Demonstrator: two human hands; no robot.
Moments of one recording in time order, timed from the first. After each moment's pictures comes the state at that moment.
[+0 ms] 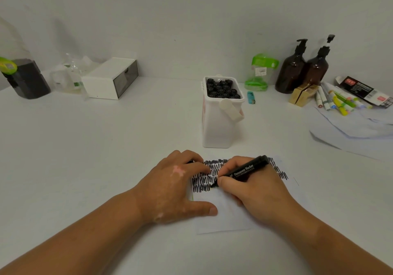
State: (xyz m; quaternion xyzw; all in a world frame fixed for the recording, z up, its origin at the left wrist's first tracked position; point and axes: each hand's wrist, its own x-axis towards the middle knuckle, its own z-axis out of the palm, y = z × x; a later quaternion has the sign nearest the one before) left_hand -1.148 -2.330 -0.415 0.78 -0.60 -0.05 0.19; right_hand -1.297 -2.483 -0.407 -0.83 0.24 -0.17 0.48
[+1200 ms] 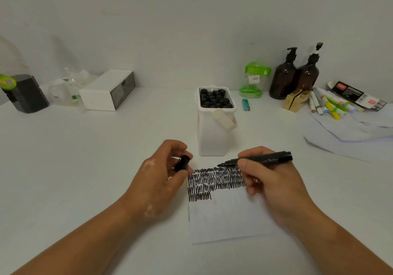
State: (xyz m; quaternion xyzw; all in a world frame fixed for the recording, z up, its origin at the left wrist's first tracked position) left_hand -1.146 -2.331 -0.403 0.74 -0.41 -0.13 0.51; right_hand -1.309 -2.506 -0.397 -0.65 0.22 -0.29 0.66
